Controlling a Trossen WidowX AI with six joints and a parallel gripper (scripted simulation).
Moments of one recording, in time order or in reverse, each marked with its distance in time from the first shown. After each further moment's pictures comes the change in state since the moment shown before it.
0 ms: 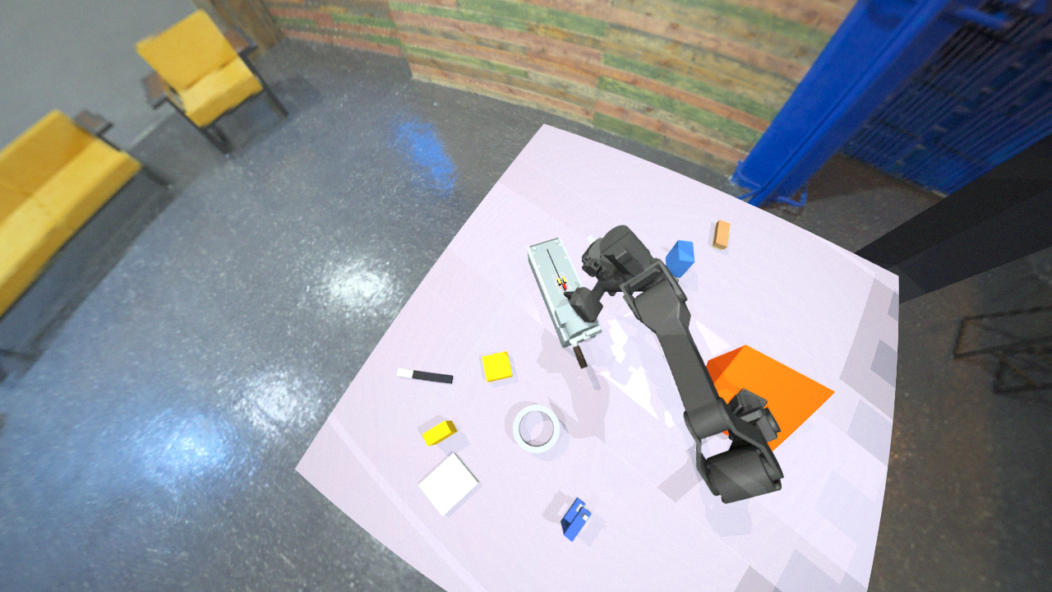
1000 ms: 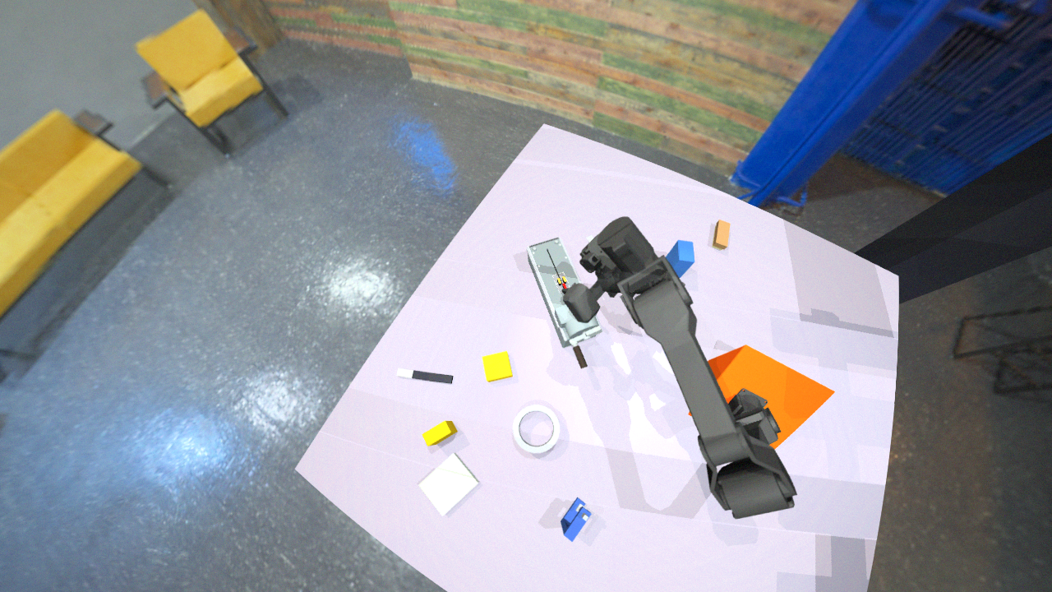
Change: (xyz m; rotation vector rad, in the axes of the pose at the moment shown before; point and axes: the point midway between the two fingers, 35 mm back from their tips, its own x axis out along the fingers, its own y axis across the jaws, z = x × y) arm -0.037 0.020 0.025 0.096 0.023 -0.090
